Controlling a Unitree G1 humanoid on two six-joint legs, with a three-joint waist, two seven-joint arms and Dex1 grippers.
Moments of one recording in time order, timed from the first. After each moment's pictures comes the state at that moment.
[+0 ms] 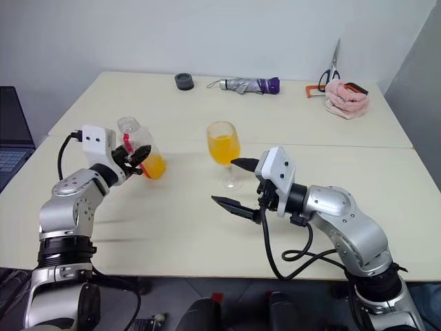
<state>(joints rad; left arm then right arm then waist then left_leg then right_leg) -0.55 0.55 0.27 0.25 -0.27 0.45 -0.47 -0.44 -0.47 0.18 -0.57 0.49 0.62 0.68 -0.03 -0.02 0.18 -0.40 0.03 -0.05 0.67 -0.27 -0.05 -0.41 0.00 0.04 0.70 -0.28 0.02</state>
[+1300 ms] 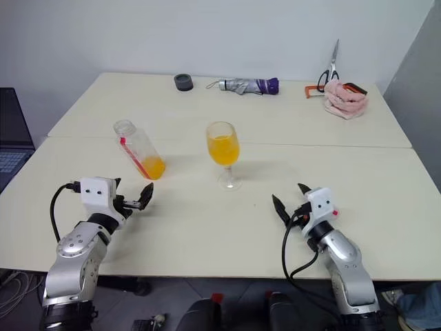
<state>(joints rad) -0.08 0.42 0.28 -0.09 -0.22 0.26 -0.29 -0.02 -0.23 0.00 -0.19 0.23 0.12 0.38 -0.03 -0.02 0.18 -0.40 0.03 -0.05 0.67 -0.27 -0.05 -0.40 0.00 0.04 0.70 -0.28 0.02</state>
